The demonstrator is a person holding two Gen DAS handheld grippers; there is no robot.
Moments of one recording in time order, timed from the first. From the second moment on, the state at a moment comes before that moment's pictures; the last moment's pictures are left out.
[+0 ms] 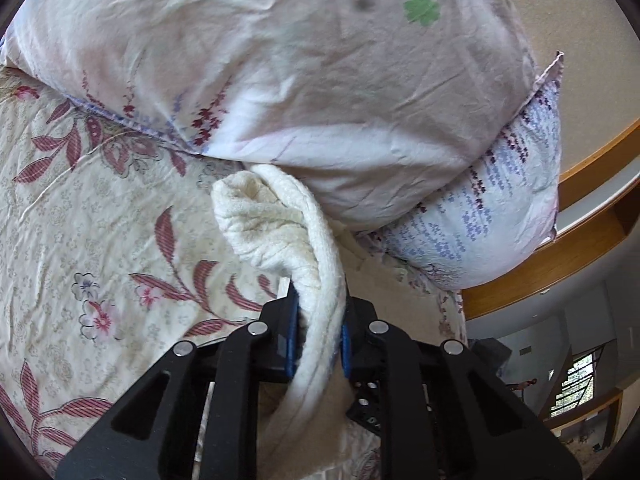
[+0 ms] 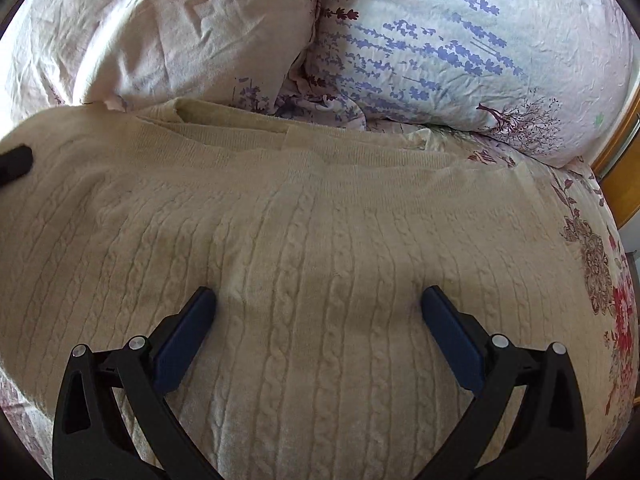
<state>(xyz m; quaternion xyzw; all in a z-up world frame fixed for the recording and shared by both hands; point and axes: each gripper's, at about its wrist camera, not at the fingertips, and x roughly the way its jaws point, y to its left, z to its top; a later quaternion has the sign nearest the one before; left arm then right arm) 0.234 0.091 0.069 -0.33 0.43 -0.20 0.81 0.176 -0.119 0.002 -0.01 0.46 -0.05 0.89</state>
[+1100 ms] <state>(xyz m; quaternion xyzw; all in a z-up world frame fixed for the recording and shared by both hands) 0.266 -0.173 0.077 -0.34 0.50 -0.40 0.69 0.058 -0.369 0.027 0.20 0.40 -0.12 0.88</state>
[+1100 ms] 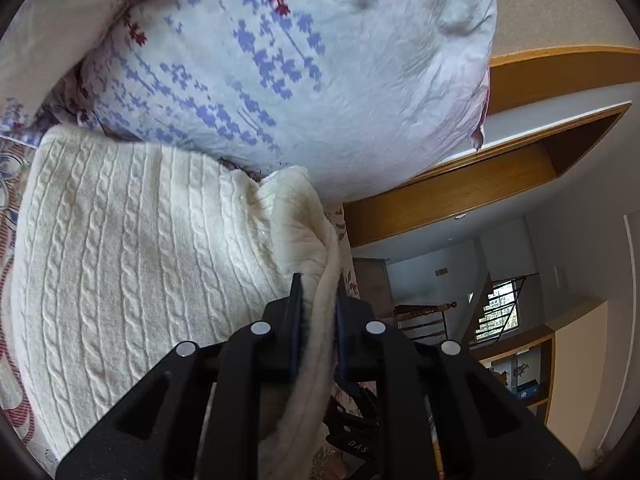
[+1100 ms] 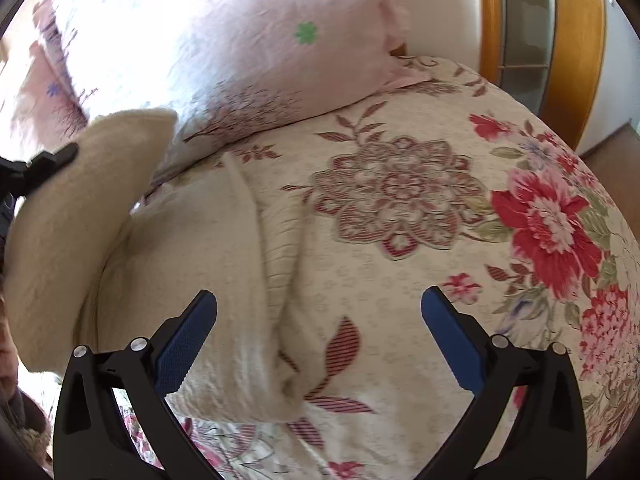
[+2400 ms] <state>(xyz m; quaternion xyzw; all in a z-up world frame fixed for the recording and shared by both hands) 0.208 -0.137 0.056 -0.03 0.50 -0.25 0.83 0.157 -0.398 0.055 0.31 0.38 0.06 0.87</state>
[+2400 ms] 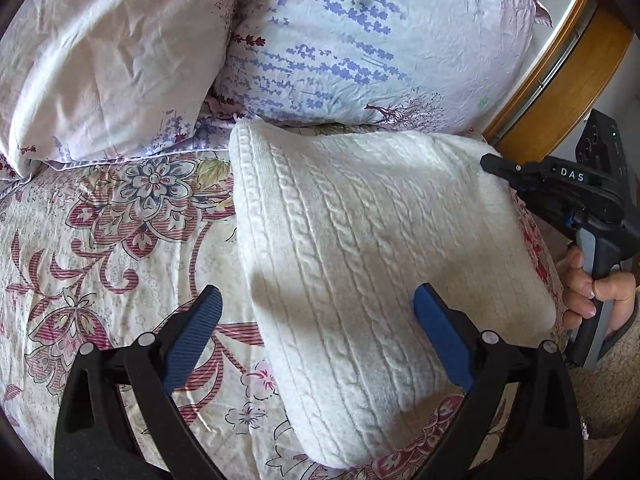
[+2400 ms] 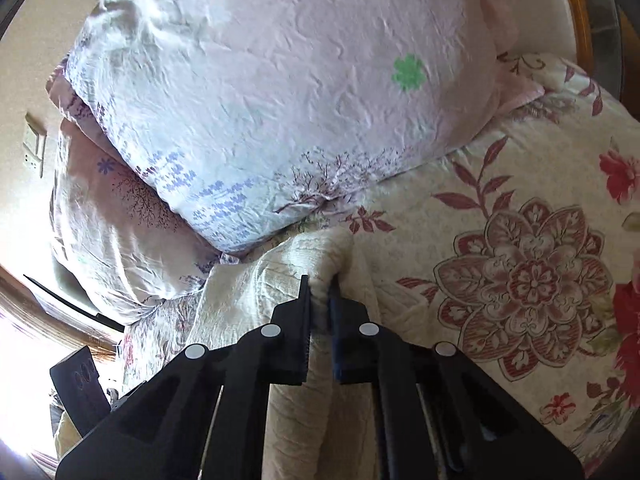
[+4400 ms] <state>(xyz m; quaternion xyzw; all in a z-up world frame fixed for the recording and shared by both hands) 0.262 -0.097 0.034 -0.20 0.55 -0.29 0.76 0.115 -0.436 0.000 0.44 0.45 0.09 0.77</state>
